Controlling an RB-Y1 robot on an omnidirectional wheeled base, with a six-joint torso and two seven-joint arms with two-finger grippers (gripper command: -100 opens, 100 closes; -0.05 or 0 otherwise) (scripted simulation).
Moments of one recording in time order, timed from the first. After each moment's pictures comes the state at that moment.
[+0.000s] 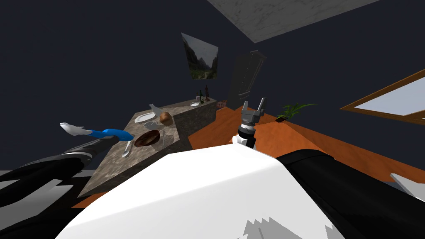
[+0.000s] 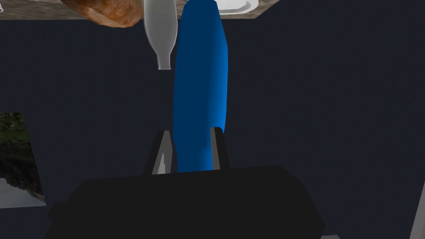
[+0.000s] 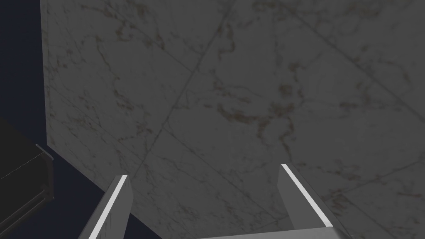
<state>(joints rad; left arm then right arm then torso) 1.12 1.05 0.64 -2.23 0.11 0.49 -0.23 0.49 0.04 0.00 -2.38 -0.04 -0.62 -0.07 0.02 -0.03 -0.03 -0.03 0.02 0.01</state>
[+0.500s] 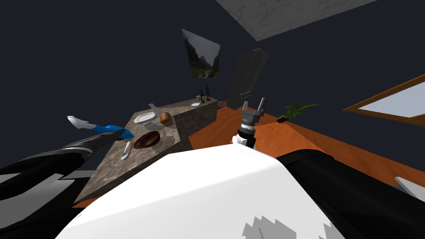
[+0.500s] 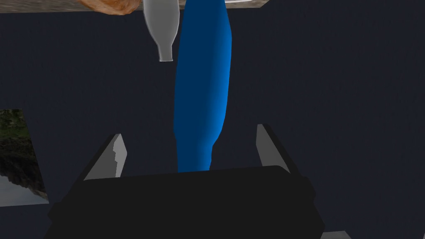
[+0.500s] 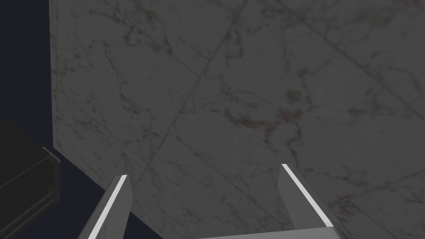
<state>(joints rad) 1.10 1.08 0.67 -2.26 0.11 0.53 -0.22 0.49 0.04 0.00 -2.38 -0.04 -0.62 -0.07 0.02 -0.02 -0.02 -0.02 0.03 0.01</state>
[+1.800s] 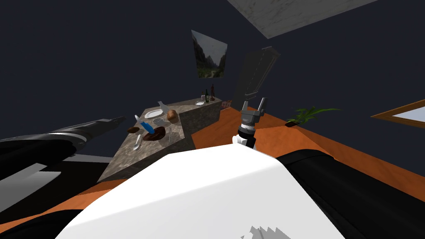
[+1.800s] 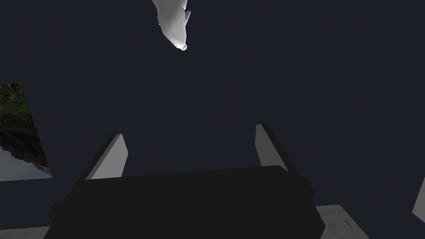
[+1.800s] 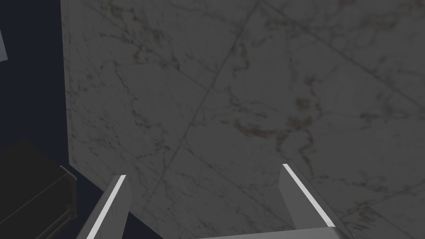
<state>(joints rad) 1.19 1.18 0.90 -2.45 0.22 0.67 -0.17 0.49 0.04 0.00 -2.38 -0.04 -0.62 -0.07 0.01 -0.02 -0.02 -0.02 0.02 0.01</state>
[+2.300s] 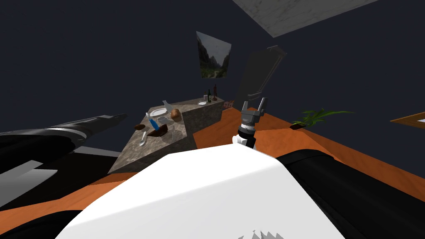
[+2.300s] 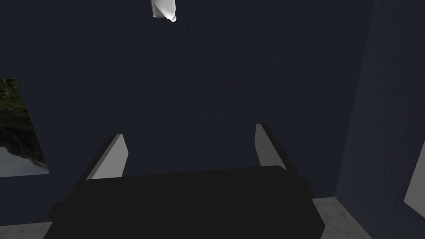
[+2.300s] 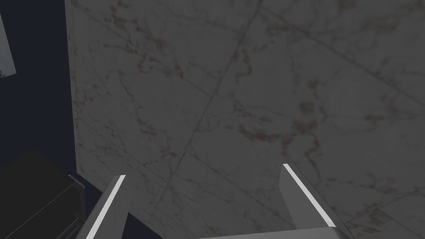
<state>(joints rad) 1.22 1.22 0.98 -2.51 0.27 0.71 -0.15 0.49 0.04 0.00 -2.38 -0.04 -0.62 -0.07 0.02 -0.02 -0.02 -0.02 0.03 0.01</state>
